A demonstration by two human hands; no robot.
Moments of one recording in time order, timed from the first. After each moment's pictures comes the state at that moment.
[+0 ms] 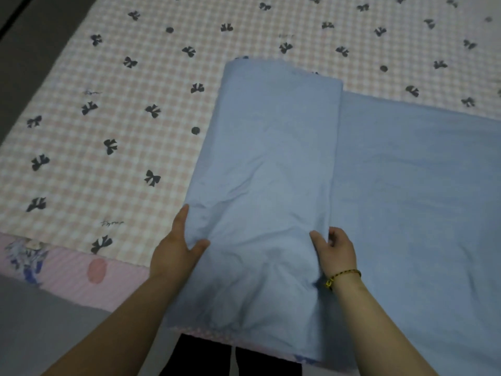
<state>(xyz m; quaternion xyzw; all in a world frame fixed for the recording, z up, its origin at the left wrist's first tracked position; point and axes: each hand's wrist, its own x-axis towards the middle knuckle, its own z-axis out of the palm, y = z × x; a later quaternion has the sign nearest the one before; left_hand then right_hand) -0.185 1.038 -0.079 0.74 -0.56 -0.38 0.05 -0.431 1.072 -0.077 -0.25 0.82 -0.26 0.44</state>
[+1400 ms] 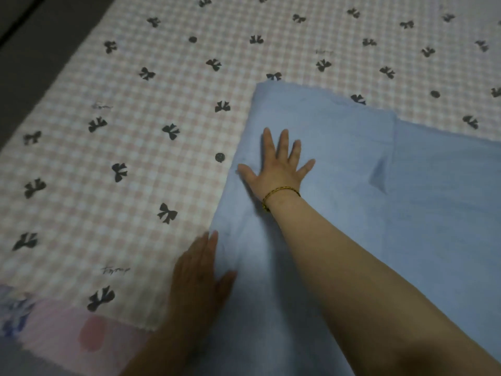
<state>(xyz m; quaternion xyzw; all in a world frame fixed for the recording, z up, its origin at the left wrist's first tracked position) -0.165 0.999 -0.131 0.65 -0.70 -0.26 0.10 -0.320 0.856 -0.103 -0.60 0.75 0.00 0.27</state>
